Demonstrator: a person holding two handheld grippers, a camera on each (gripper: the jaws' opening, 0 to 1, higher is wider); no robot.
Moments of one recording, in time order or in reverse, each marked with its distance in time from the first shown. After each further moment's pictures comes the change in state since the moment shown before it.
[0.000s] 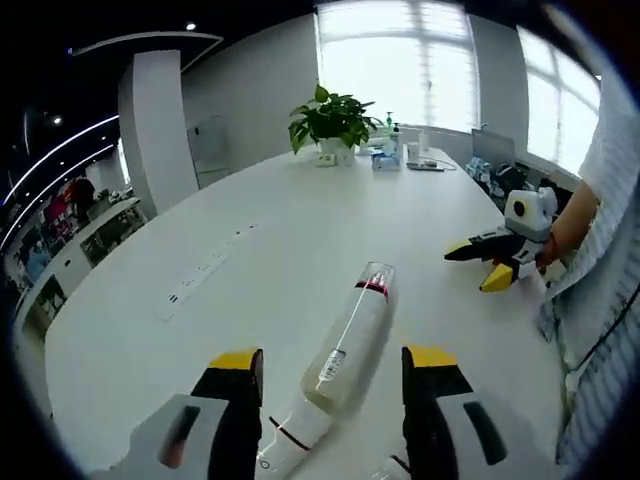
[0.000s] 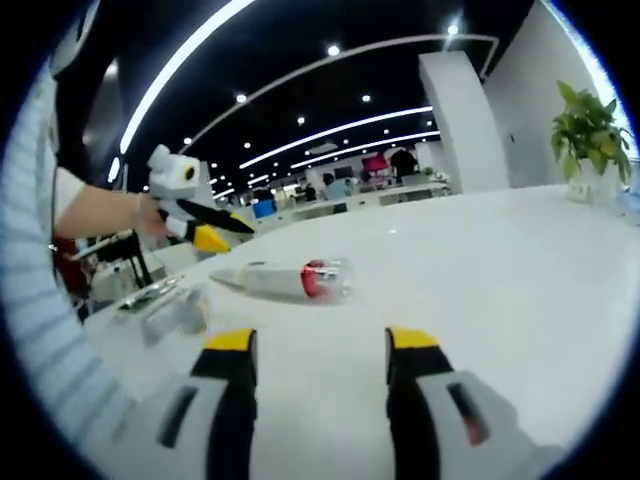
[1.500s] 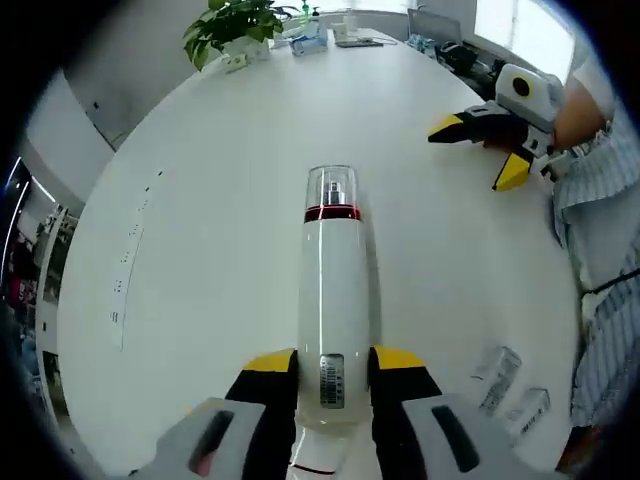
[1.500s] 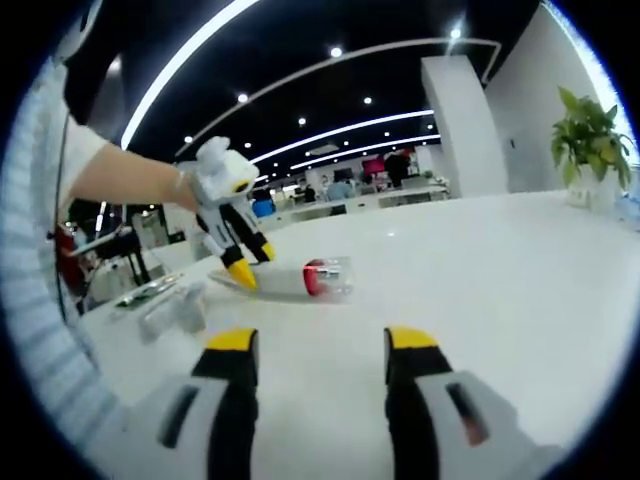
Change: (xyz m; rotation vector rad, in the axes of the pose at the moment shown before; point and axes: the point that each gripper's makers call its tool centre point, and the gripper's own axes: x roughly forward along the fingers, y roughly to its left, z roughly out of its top) left arm 0.053 -0.007 -0.040 0.278 0.509 -0.151; right arm -0.001 -0.002 0.000 -0.018 -0.008 -0.007
